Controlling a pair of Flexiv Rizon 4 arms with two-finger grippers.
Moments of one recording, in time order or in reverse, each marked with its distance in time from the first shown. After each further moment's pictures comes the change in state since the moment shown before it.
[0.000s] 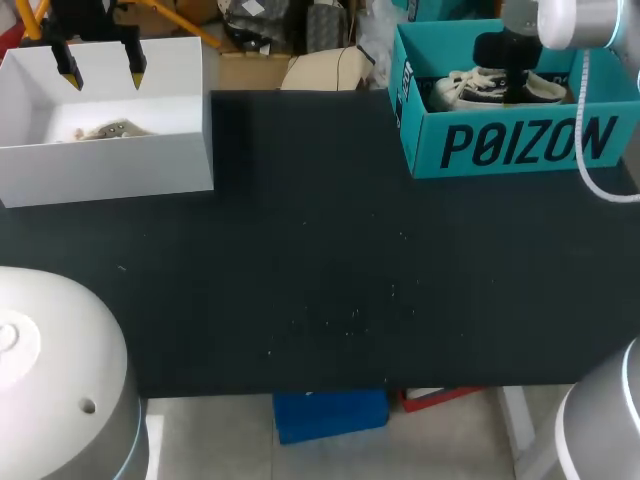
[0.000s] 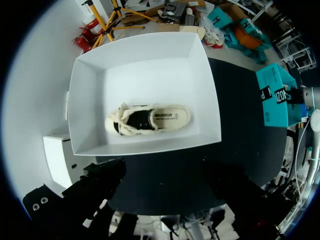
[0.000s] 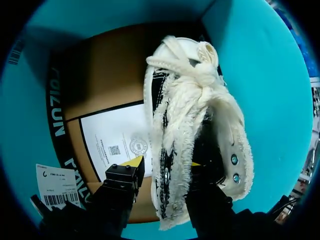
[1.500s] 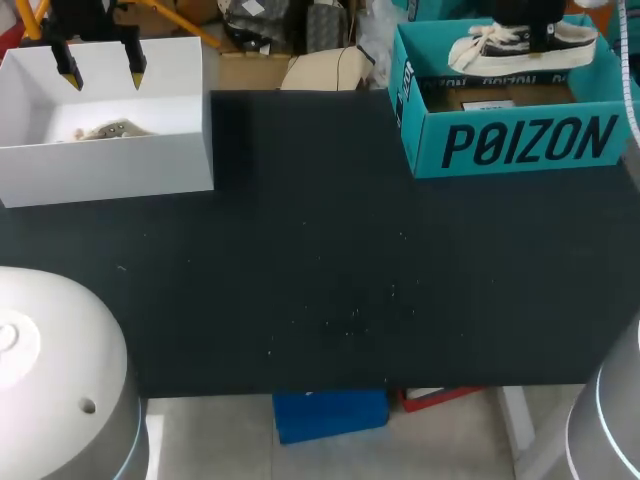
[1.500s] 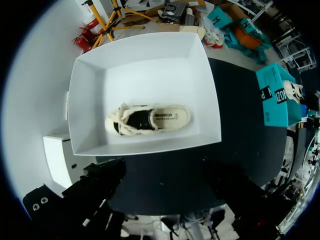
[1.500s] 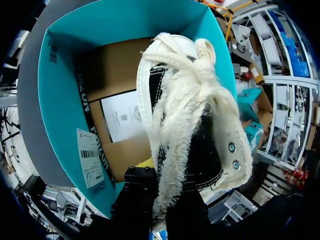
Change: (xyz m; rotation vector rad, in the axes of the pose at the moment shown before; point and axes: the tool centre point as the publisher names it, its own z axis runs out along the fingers) left arm 0.000 0.000 0.000 0.000 0.000 0.000; right arm 0.000 -0.031 -0.130 0.122 -0.168 0.004
